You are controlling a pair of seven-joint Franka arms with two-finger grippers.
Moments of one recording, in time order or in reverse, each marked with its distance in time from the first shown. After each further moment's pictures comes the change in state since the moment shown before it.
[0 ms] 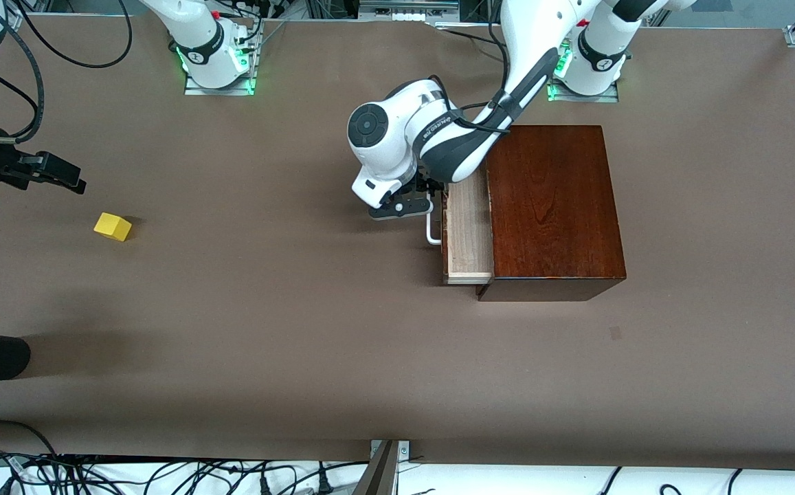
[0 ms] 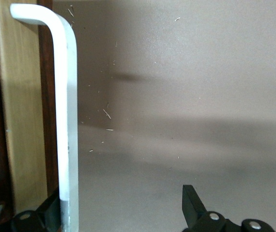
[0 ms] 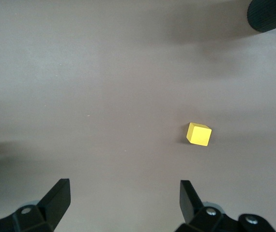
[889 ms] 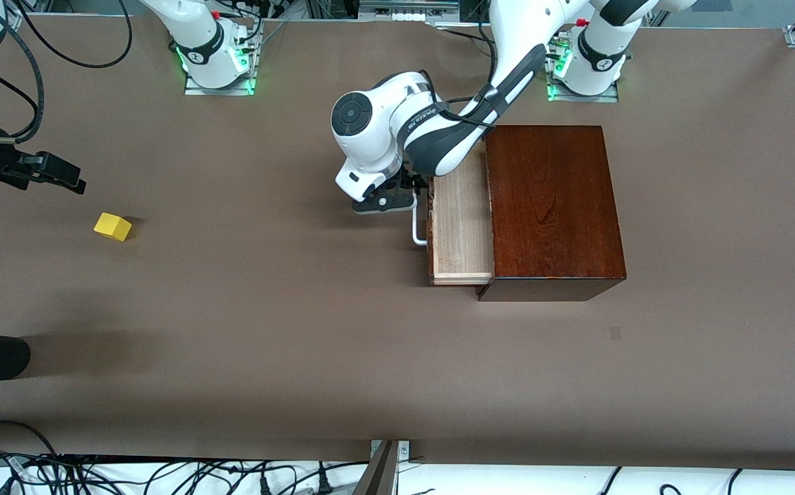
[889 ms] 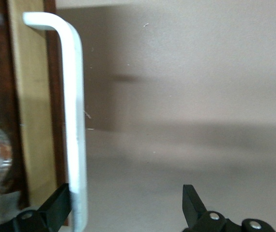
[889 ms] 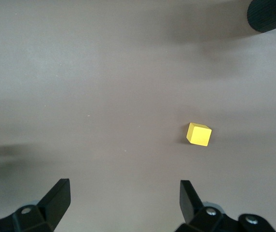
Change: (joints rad) left arm -0.037 0.030 -0.002 0.093 0.003 -0.039 0.029; right arm 0.000 0.000 0.000 0.000 0.000 0.001 -0.001
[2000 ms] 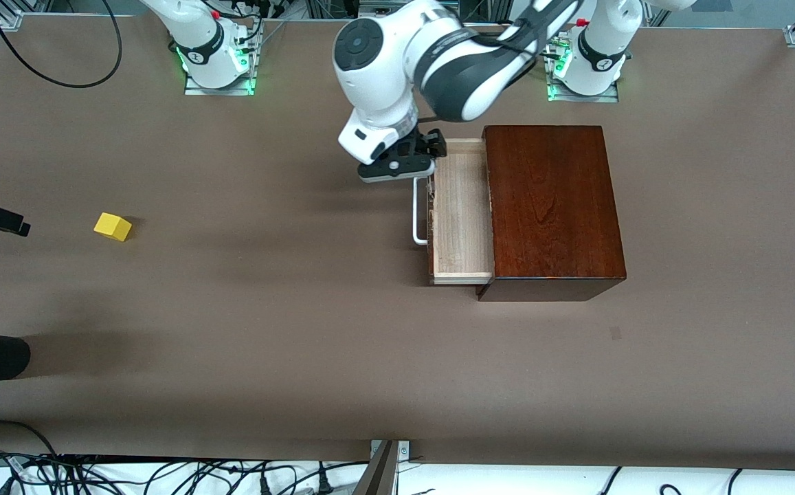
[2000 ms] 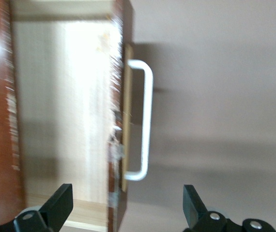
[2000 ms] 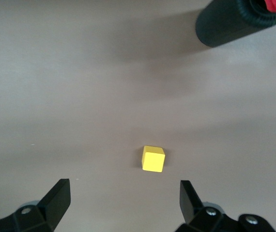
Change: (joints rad) left arm 0.056 -0.208 -0.014 0.033 -0.018 -0.180 0.022; right arm -0.052 0.230 -0.162 0.142 -0.005 0.067 -0.156
